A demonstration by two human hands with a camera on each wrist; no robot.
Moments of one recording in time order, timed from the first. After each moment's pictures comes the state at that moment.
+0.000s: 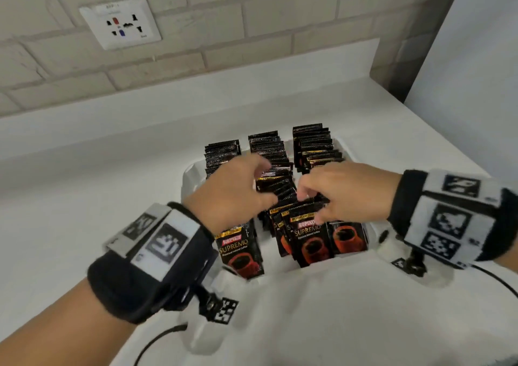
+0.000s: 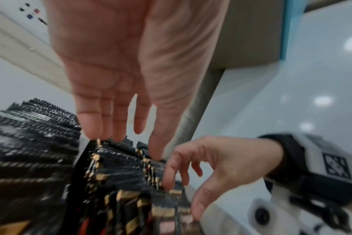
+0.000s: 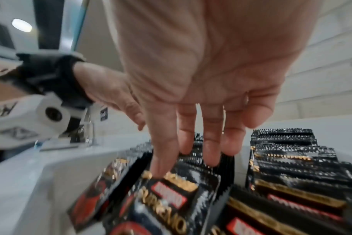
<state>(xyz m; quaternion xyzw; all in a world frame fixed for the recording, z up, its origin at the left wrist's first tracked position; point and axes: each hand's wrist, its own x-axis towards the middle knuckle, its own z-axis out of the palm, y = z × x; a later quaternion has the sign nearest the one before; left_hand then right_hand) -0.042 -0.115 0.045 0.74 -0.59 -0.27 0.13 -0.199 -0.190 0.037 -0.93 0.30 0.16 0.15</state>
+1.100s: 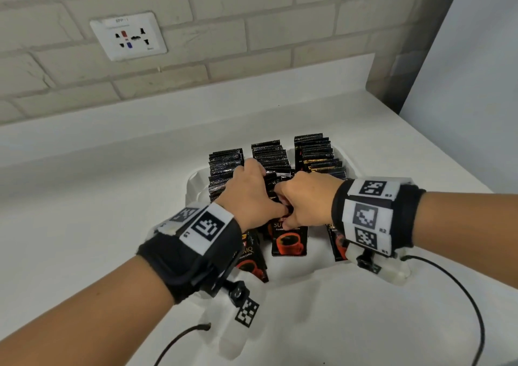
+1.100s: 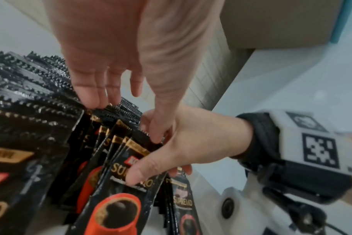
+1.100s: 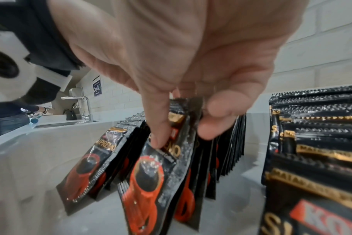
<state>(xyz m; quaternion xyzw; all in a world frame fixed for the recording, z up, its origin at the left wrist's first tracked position) -0.041 -0.131 0.015 0.77 -0.57 -0.25 0.16 -0.152 -0.195 0.011 -0.94 0.30 0.13 0.10</state>
